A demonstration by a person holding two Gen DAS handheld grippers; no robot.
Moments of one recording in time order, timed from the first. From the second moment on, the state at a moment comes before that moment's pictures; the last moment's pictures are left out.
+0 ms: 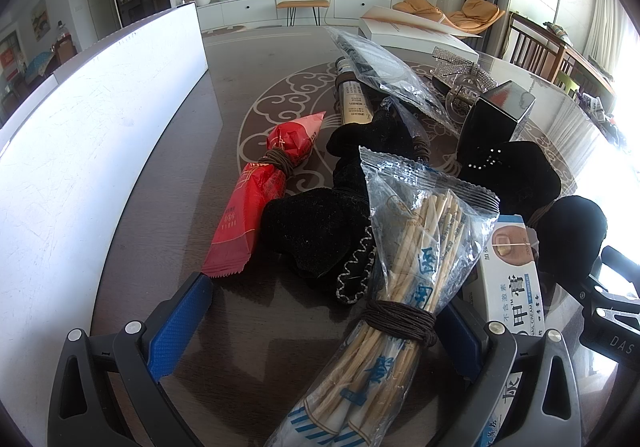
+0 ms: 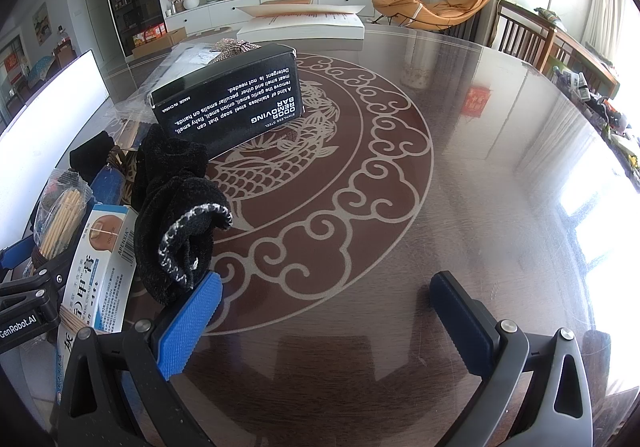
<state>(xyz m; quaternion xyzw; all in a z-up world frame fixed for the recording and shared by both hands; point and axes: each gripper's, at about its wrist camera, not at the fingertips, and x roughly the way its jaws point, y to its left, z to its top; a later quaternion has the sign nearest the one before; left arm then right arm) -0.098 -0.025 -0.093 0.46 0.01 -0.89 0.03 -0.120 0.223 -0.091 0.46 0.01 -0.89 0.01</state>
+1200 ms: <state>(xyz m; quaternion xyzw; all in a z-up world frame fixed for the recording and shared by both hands) -0.046 -0.047 -0.091 0.49 -0.04 -0.87 -0.06 -0.121 0.223 -0.091 0.46 0.01 -0.89 0.01</state>
